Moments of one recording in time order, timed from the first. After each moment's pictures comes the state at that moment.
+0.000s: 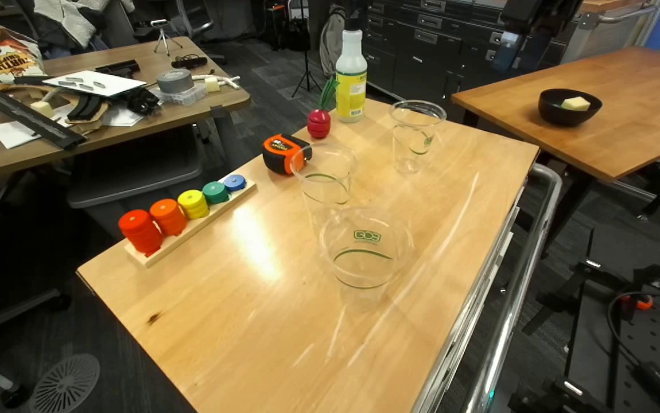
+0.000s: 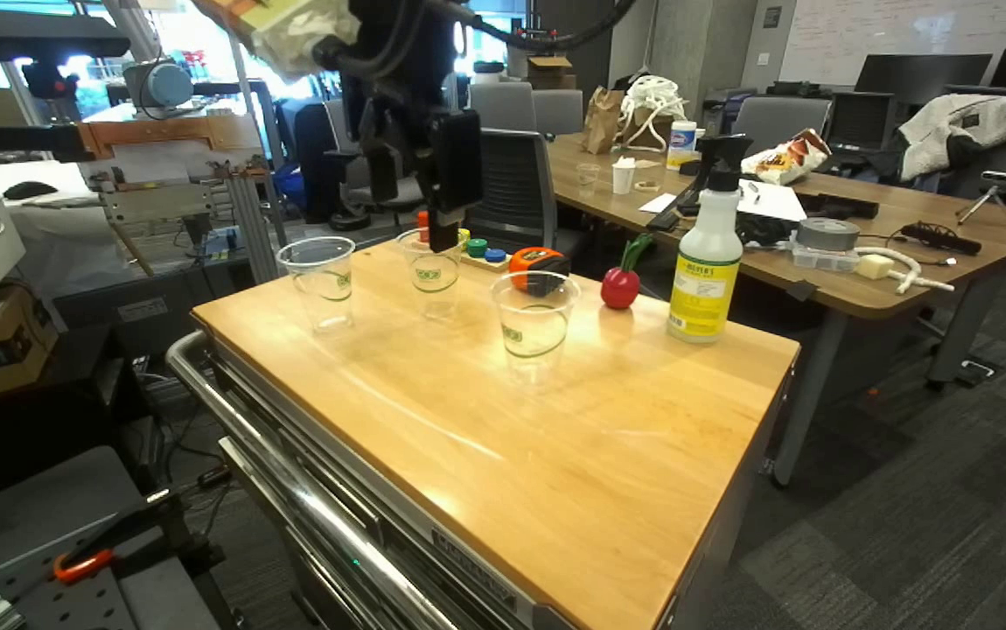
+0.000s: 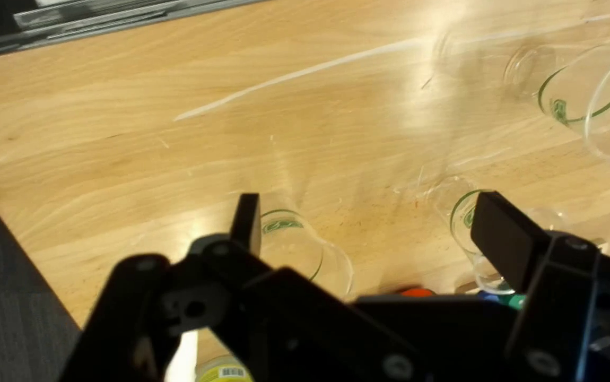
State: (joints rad) arm -0.04 -0.43 -0.16 -2.52 0.14 2.18 -0.12
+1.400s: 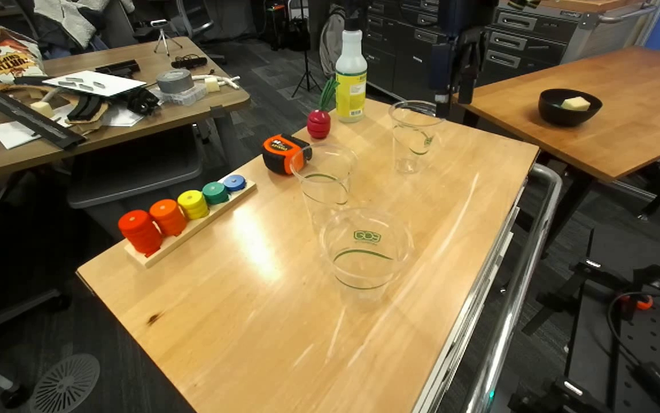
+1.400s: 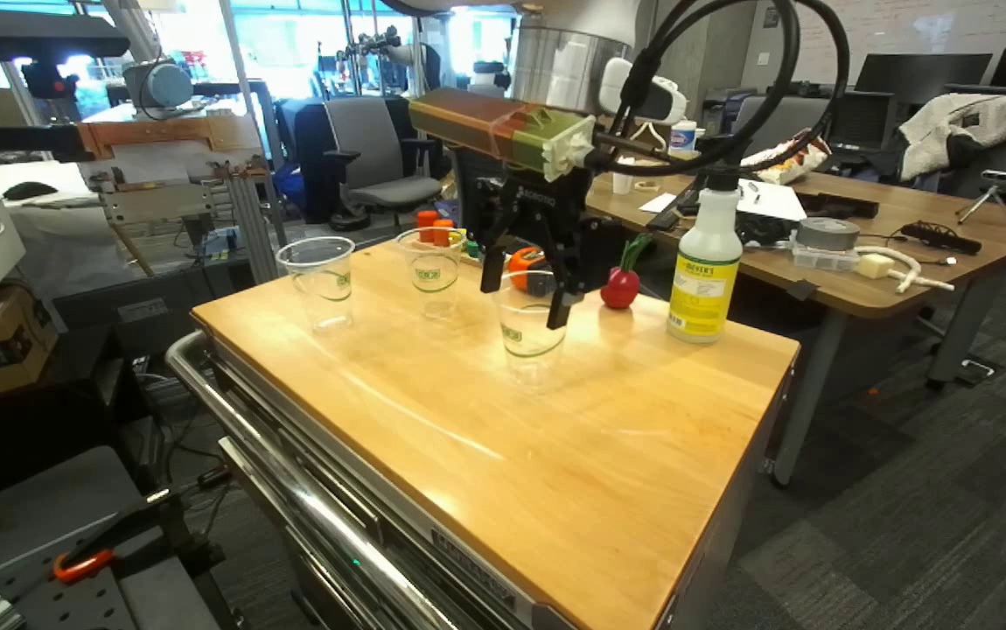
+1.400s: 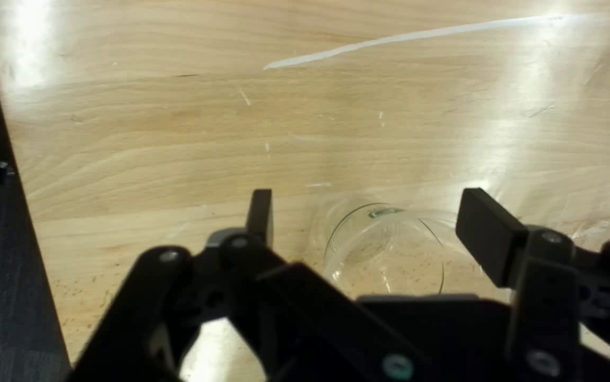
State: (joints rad) arm -0.07 0.10 -0.15 -2.13 0.04 2.06 -0.22
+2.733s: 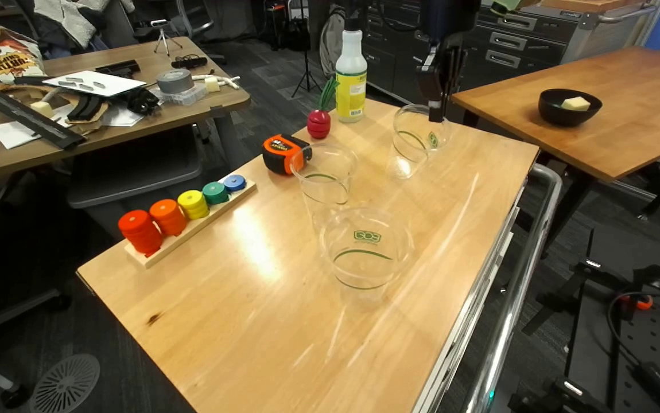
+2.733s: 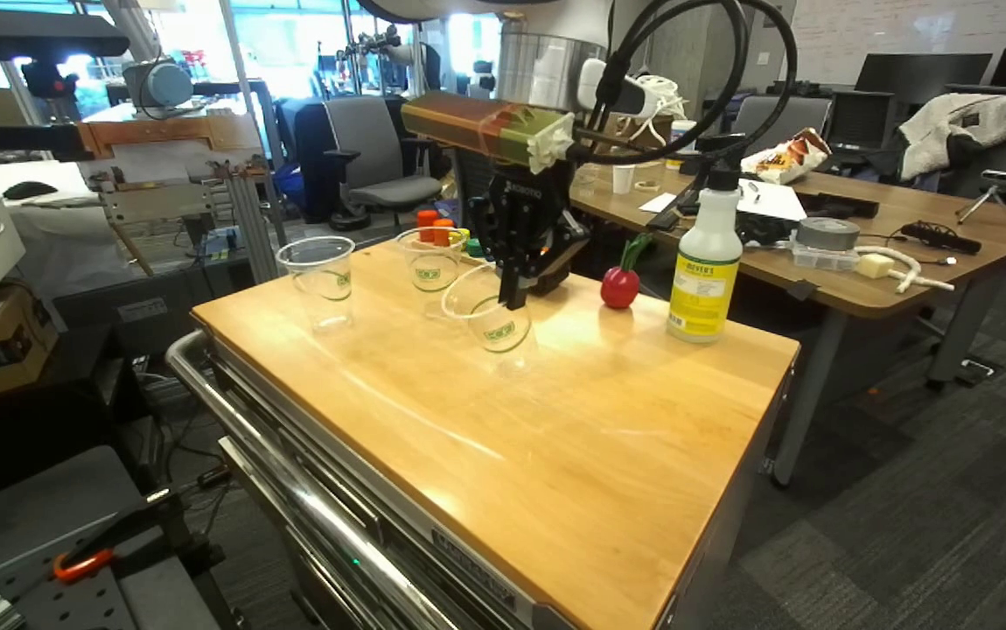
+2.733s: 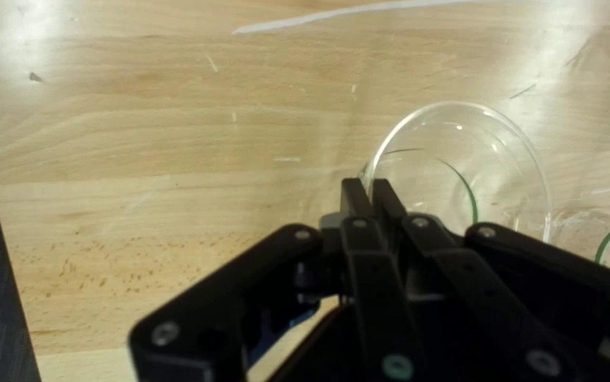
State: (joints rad) arm -0.07 0.12 -0.09 -2.12 0.02 2.09 -0.18
